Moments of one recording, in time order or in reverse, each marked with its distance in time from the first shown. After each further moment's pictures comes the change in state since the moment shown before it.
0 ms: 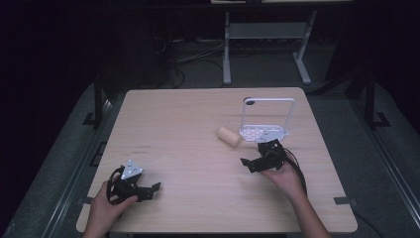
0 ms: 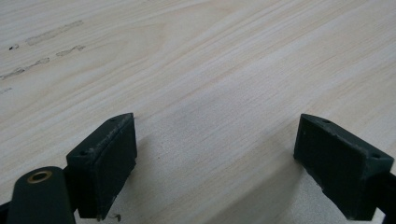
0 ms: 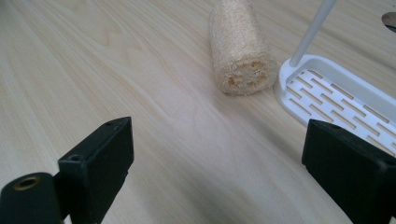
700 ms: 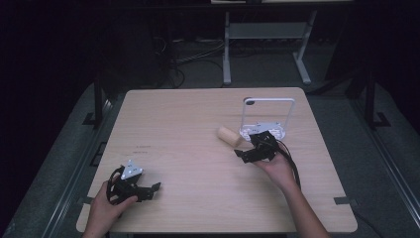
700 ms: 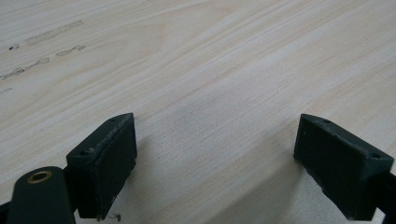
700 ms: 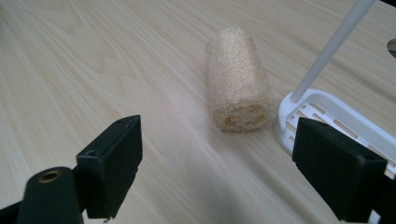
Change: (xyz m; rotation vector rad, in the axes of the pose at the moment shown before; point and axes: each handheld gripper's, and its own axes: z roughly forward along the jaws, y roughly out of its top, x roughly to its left) left arm 0.000 0.000 0.000 0.001 0.000 -0.002; right arm -0.005 0.025 0.018 -0.011 0.010 -0.015
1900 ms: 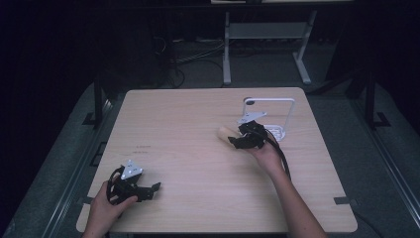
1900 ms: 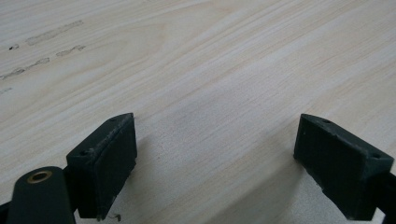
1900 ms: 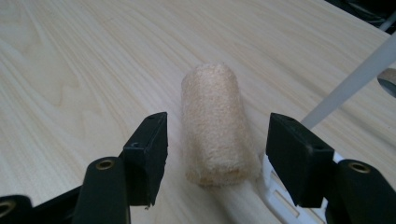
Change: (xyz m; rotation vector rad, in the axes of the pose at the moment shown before) left arm 0.000 0.000 0.000 0.002 -0.001 0.000; right arm -0.009 0.030 0.034 0.003 -0.052 -0.029
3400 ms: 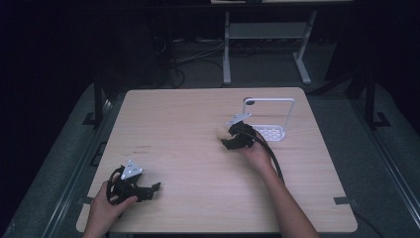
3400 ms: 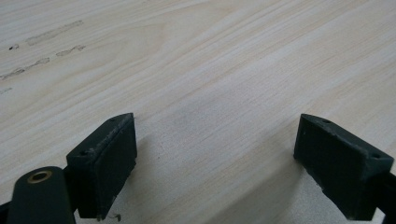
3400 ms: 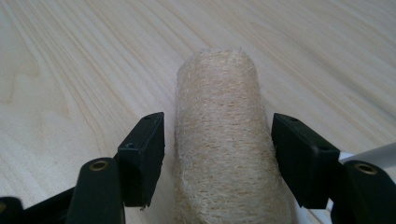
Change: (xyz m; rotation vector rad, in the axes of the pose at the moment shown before) left arm 0.000 0.000 0.000 -0.001 0.001 0.000; right arm 0.005 0.001 0.047 0.084 0.000 -0.031
